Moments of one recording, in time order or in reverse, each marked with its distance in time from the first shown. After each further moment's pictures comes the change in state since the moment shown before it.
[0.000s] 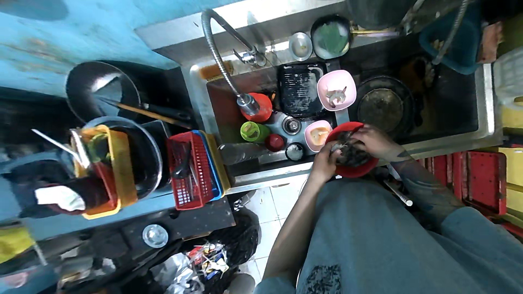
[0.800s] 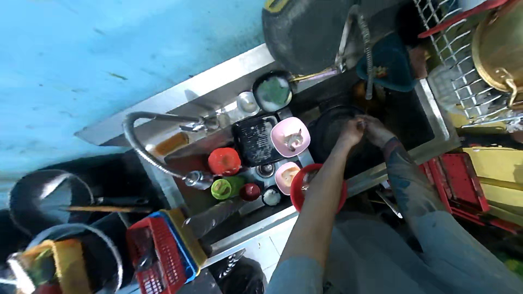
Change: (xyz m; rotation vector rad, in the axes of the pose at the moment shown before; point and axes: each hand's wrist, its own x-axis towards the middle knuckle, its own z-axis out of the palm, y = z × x) left_hand 0.258 0.138 0.160 0.129 -0.374 0.102; right_hand -0.002 0.206 -0.040 1.364 0.551 0.743
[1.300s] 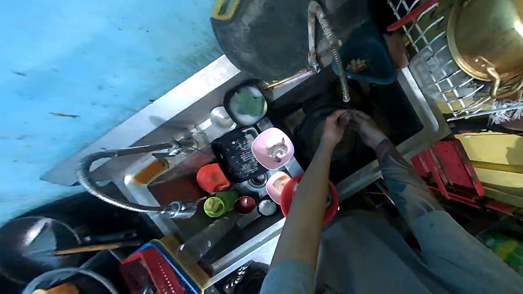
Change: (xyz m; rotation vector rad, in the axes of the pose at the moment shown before) left_hand 0.034 -0.018 0.002 -0.090 0.111 0.126; right_hand -0.002 0.004 -0.020 0.157 0.072 -0.108
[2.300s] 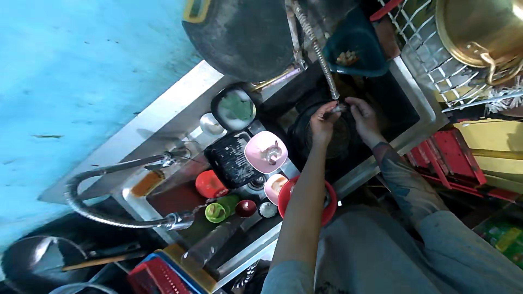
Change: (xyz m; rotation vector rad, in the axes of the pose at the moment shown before) left_hand 0.006 -0.014 0.009 -0.284 0.238 0.196; right_hand -0.018 -0.011 -0.005 -0.190 0.118 -0.465
